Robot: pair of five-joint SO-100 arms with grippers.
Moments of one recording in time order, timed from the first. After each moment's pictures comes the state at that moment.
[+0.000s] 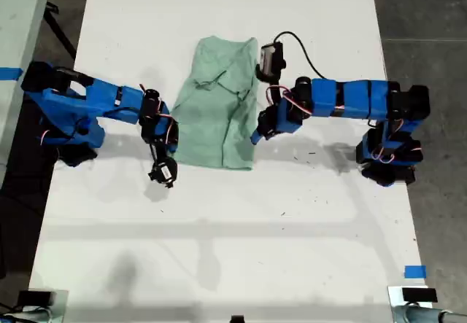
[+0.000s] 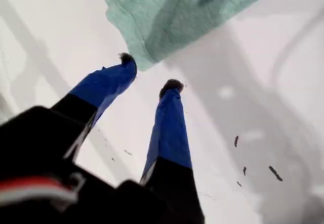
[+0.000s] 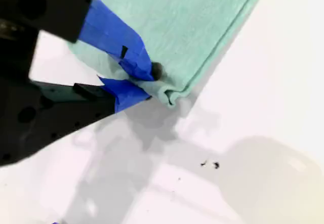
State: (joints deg) arm 0 -4.7 89.3 109.4 71.2 -3.0; arm 1 3.6 90.8 87.9 70.9 -25.4
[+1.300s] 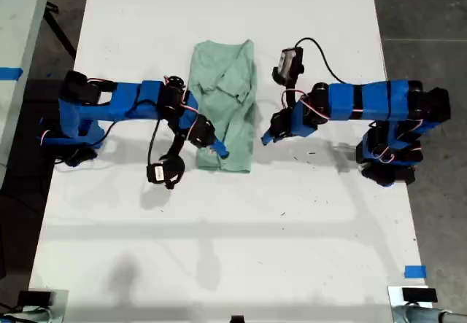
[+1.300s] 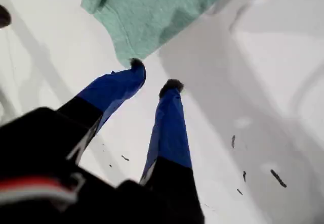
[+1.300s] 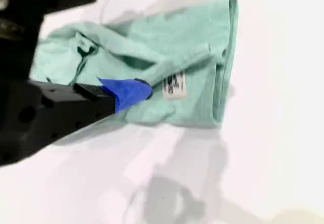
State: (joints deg) arm 0 -0.9 63.5 53.5 94.0 20.7; arm 1 4.0 104.8 109.7 57.2 -21.7
